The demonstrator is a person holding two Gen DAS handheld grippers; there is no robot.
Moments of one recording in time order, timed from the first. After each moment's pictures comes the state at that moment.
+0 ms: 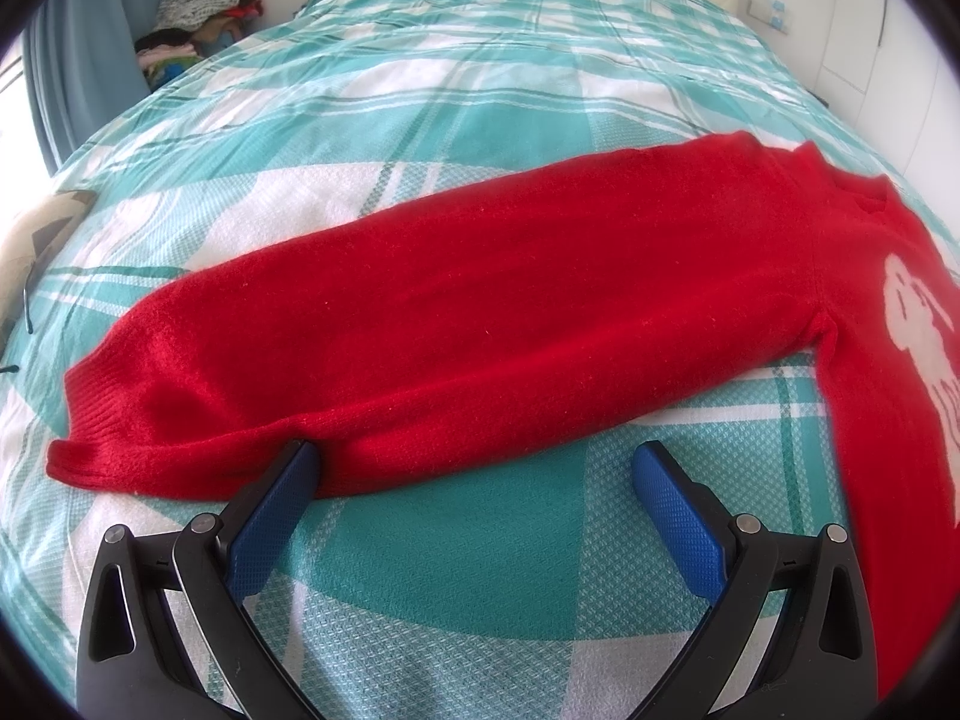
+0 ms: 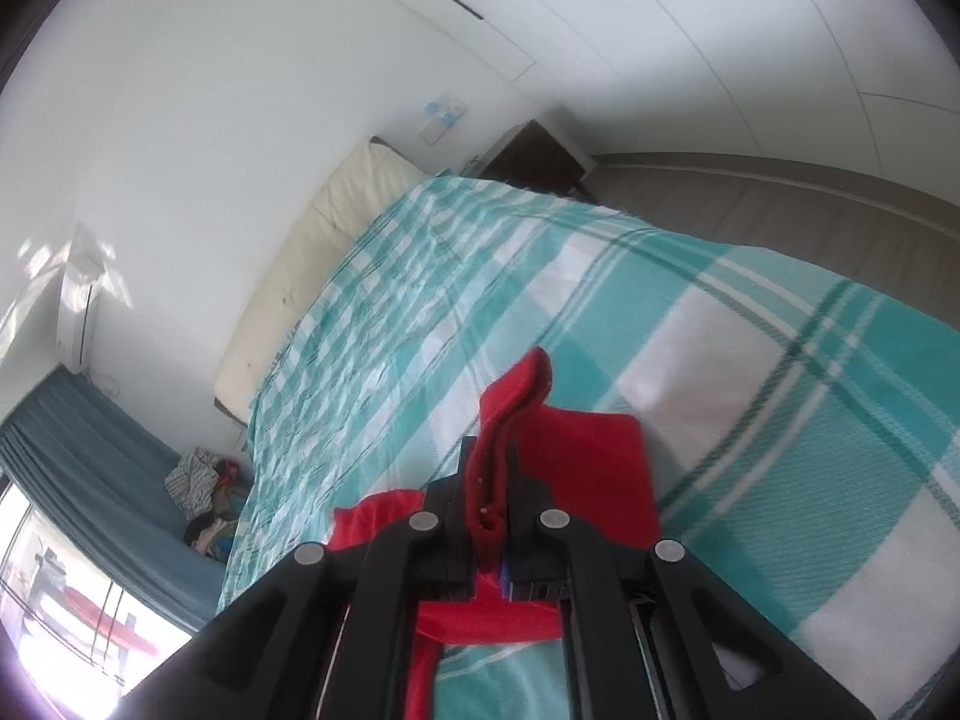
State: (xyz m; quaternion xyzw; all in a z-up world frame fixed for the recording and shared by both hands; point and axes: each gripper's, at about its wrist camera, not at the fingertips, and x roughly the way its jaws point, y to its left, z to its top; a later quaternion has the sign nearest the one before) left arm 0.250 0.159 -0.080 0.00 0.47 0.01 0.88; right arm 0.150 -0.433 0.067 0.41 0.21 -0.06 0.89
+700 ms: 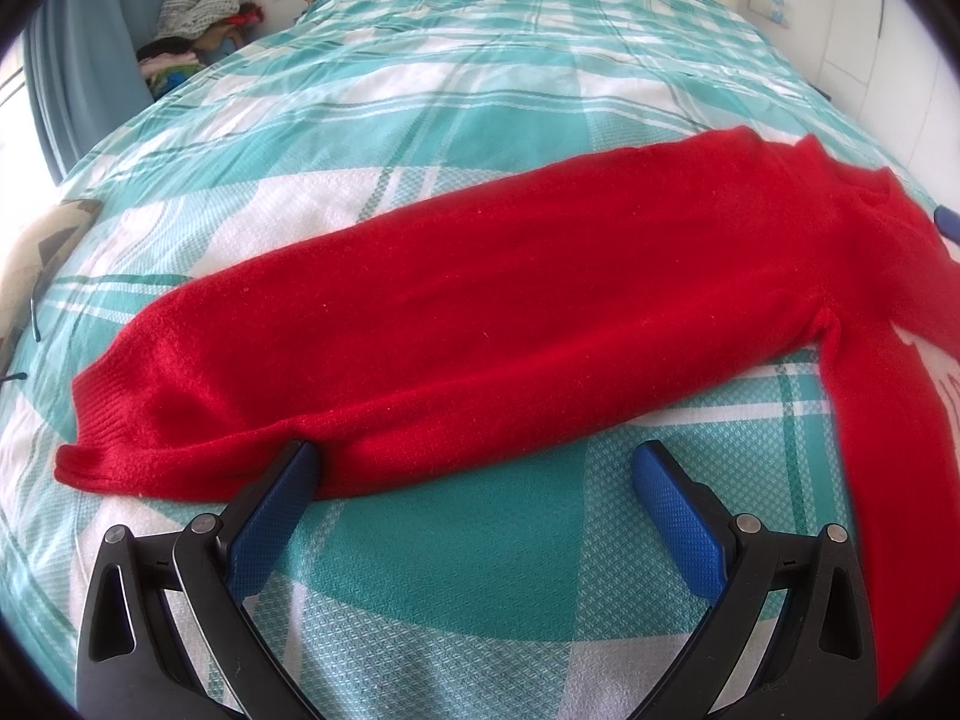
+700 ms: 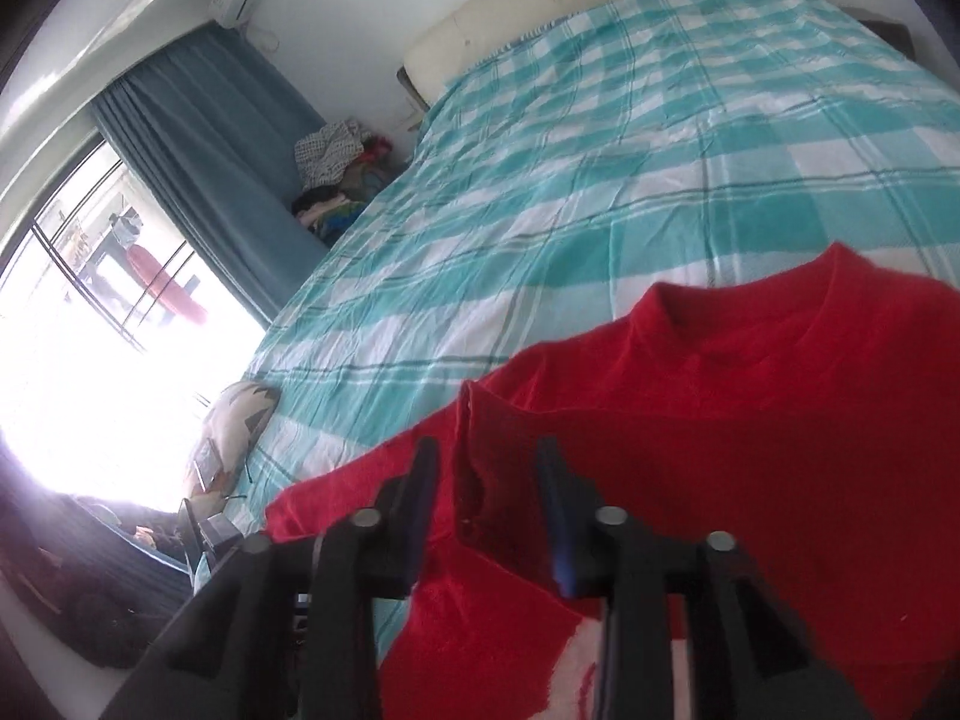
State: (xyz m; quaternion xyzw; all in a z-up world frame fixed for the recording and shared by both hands) left arm 0.248 0.154 -0.080 0.01 0.46 0.02 0.89; right arm 0.346 -0.073 0.001 0.25 0.42 0.26 0.83
